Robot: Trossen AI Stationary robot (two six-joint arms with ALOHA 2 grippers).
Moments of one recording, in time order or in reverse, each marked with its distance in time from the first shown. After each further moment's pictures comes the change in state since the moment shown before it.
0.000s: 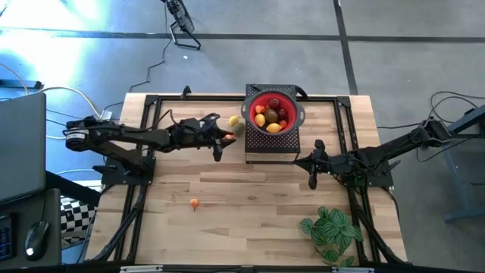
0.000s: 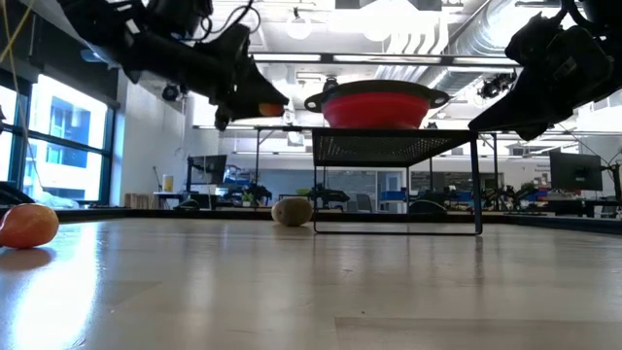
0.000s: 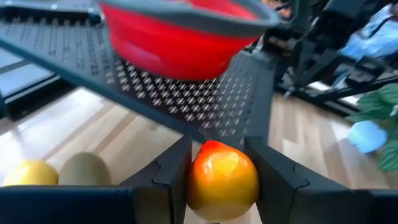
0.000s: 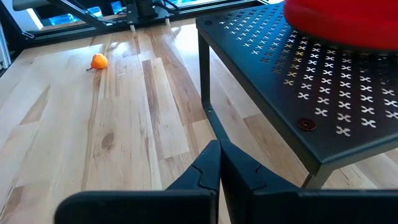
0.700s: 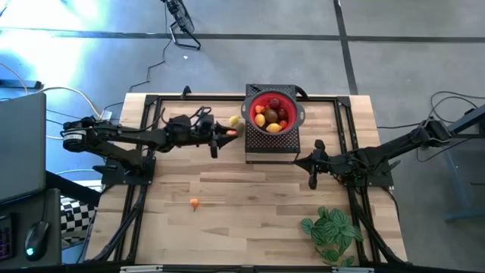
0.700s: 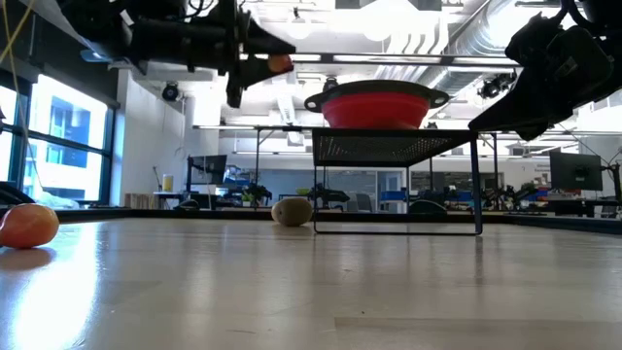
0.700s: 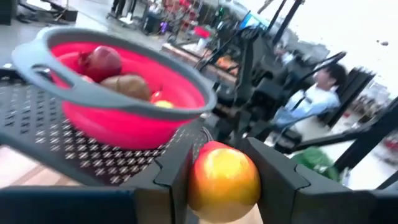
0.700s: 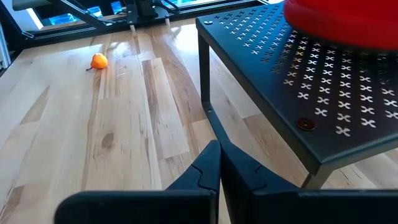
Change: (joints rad) left arm 0.000 -0.033 0.000 0.224 0.090 -0.131; right arm 0.000 0.000 0.000 0.000 0.000 0.000
